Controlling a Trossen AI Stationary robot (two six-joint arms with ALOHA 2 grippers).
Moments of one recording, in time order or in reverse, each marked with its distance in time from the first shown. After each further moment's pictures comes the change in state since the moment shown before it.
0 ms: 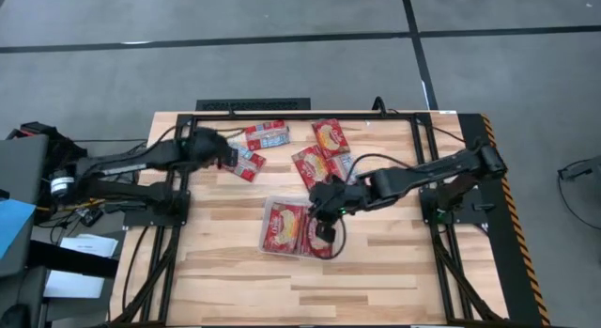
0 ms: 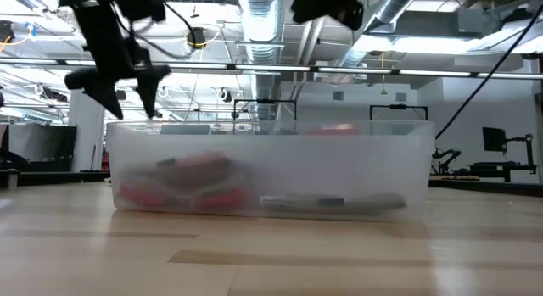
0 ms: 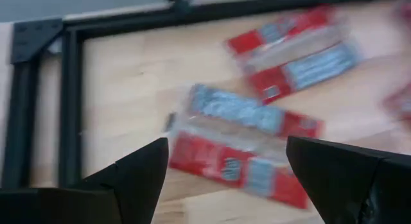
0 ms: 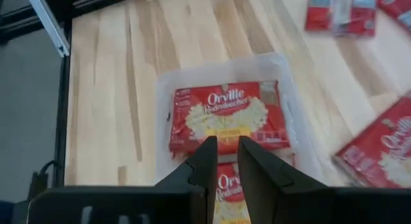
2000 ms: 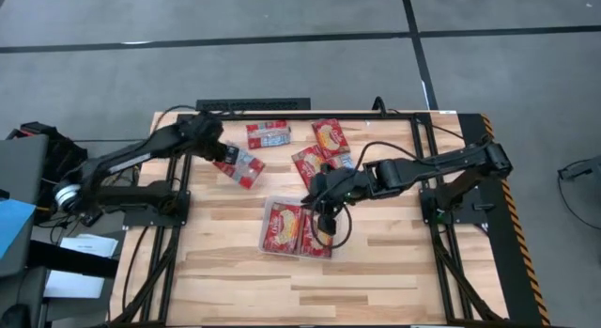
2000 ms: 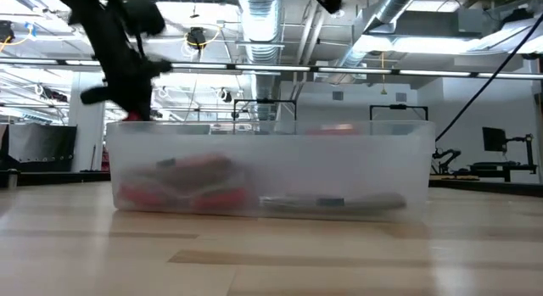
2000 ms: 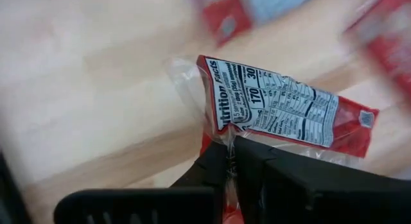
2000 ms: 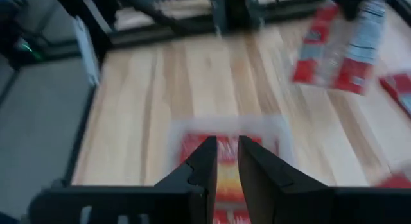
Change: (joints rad) left arm 0.301 0.028 0.005 0.070 0.531 0.301; right arm -0.058 -0.048 -0.001 0.141 -0.056 -0.195
